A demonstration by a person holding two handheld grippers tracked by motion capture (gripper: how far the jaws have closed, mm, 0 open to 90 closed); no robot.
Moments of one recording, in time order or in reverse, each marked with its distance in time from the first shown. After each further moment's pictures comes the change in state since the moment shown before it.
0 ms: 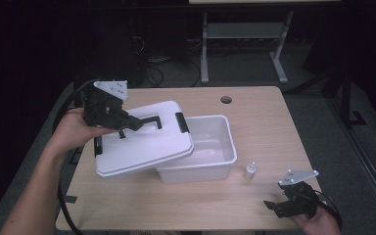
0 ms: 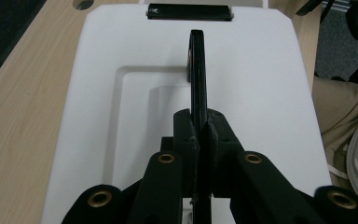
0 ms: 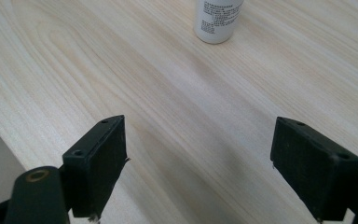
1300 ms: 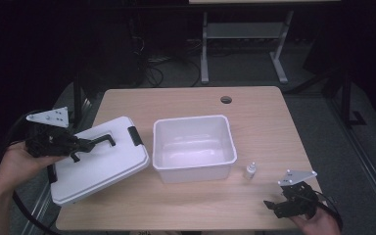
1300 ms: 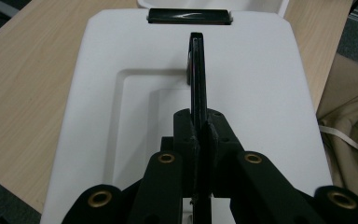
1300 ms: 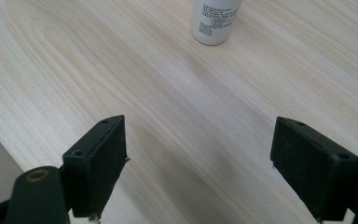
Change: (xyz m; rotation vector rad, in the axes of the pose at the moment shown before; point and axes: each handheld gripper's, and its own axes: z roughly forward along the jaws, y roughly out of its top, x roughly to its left) left arm -0.015 -0.128 -0.047 -0.038 0.111 -0.164; right arm 0.005 0.003 -0.003 0.013 -0.041 -0.027
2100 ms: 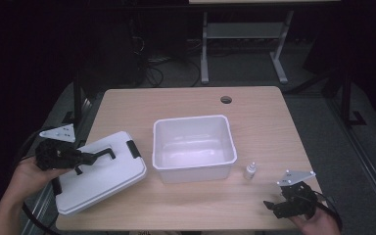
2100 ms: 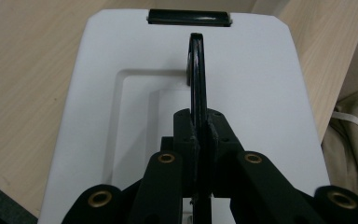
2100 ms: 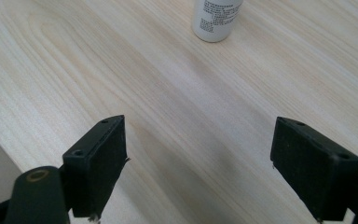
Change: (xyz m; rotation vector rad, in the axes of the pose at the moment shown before) left arm 0.008 -0.047 0.042 0.045 -0.021 -0.074; right arm 0.000 0.000 0.002 0.013 -0.005 -0.009
